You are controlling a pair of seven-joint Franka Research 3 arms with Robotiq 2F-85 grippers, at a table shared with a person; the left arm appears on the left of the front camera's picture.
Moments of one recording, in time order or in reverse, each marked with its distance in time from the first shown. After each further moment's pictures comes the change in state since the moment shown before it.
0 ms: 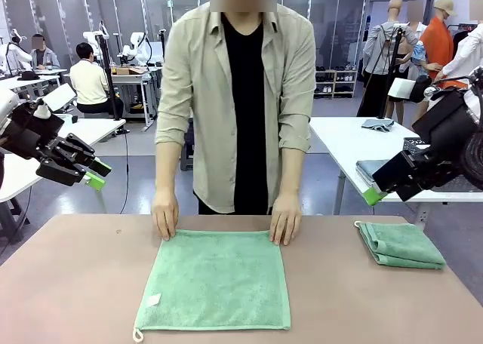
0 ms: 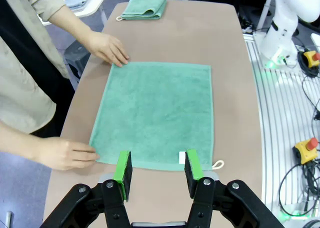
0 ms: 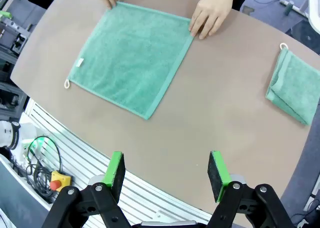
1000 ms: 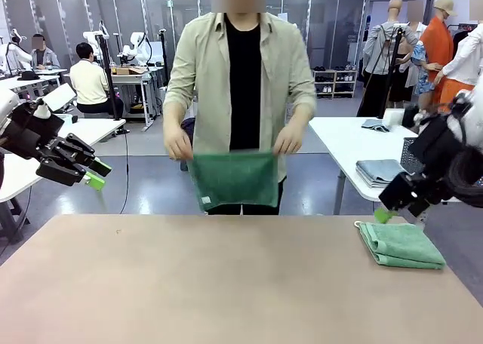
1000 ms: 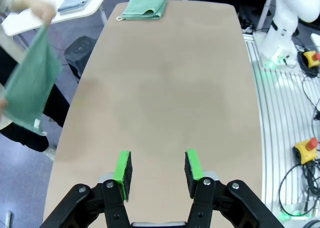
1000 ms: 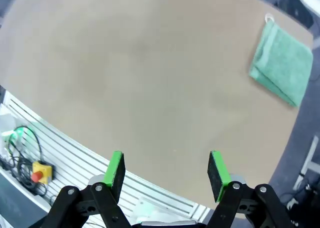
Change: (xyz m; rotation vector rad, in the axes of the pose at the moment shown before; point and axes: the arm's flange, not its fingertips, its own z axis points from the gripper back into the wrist) left arm 0.000 0.000 0.000 0.000 0.000 0.000; right arm 0.003 -0.027 -0.025 -0.079 0.112 -0.008
